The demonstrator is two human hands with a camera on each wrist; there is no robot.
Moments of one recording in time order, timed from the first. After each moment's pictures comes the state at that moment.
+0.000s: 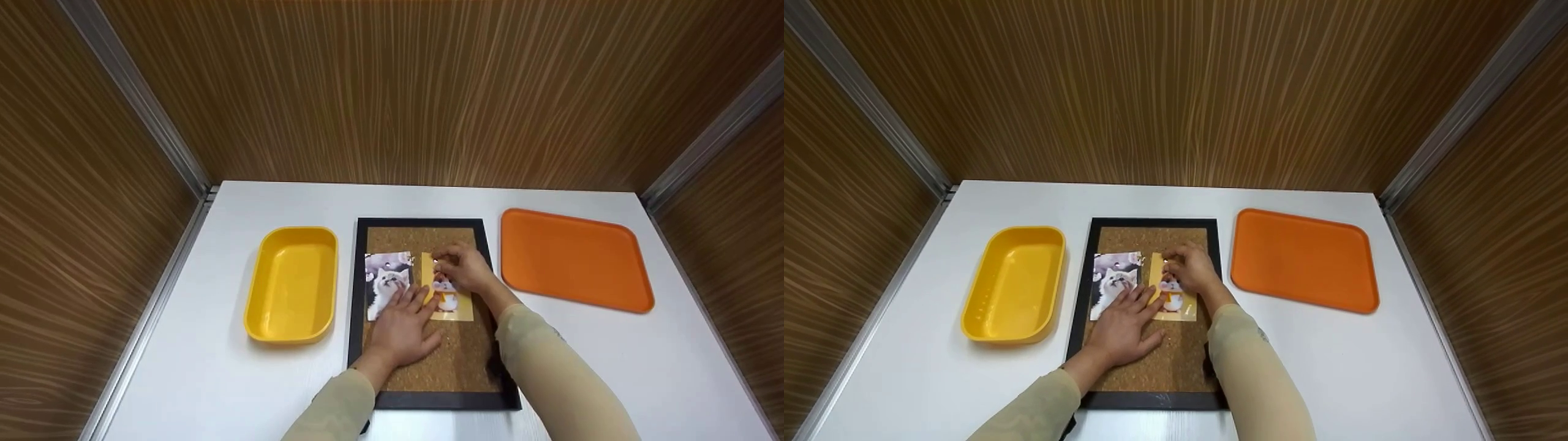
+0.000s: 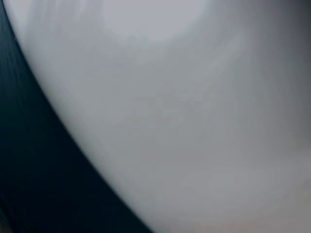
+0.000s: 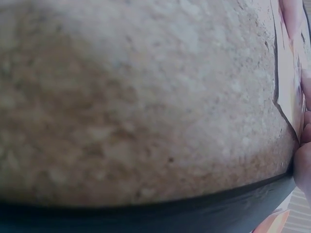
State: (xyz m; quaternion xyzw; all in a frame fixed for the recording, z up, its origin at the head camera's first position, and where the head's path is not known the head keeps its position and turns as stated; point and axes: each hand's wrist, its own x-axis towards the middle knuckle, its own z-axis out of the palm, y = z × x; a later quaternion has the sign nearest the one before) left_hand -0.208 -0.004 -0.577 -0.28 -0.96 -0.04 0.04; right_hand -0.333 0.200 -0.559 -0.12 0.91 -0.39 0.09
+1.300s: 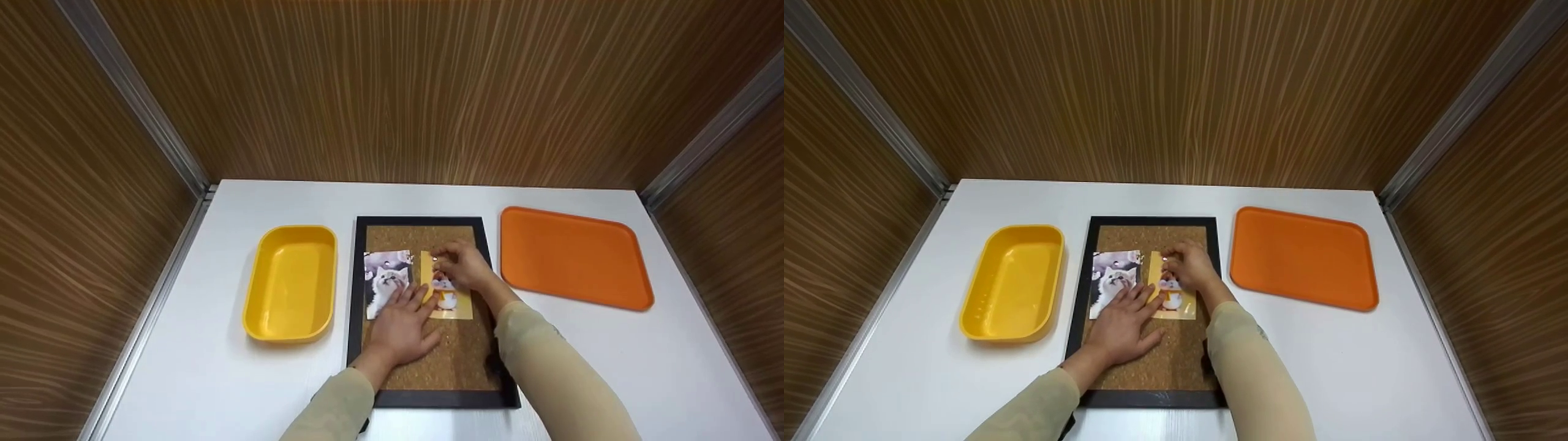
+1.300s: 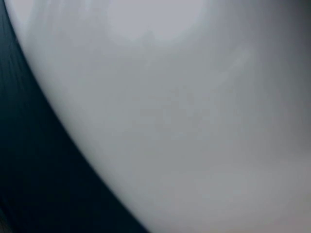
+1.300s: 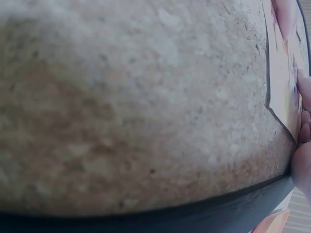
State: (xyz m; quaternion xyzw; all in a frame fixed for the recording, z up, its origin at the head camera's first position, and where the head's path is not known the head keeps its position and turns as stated) left_hand -0.208 -0.005 -0.574 -0.28 -0.96 -0.03 0.02; right_hand -0.335 0.197 -0.557 -0.12 0.90 -0.41 0.09
